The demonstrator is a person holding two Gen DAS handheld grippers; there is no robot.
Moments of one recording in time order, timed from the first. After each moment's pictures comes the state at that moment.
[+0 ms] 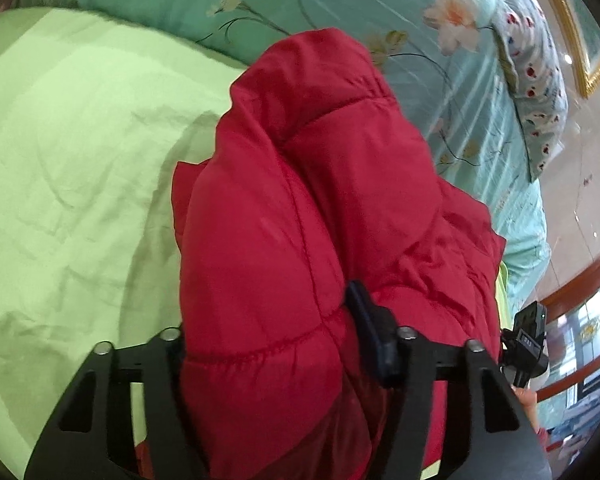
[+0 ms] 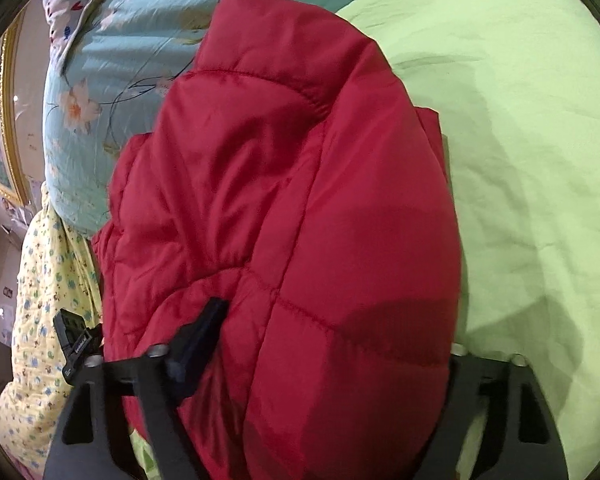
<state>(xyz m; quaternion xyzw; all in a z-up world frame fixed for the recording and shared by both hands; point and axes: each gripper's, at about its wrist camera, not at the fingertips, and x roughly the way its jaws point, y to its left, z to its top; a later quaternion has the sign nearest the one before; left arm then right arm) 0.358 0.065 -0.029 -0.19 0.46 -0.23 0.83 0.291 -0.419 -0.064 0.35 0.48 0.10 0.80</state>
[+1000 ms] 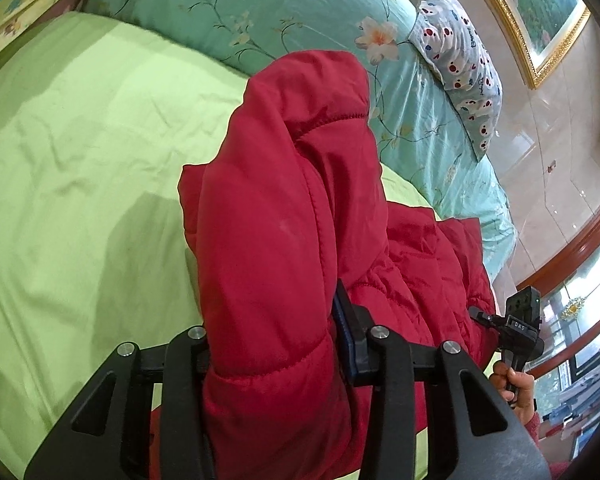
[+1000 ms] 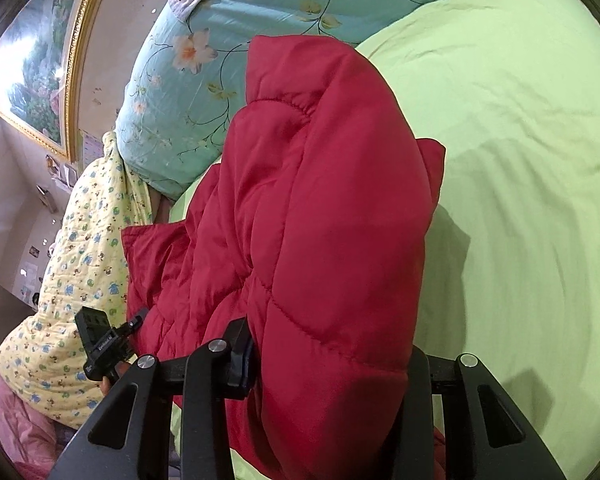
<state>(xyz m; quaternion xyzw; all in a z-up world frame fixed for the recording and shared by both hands) 0.185 0.147 0.006 -0.21 0.43 -0.26 0.84 0.156 -0.353 0.002 0.34 0.46 0.15 0.81</state>
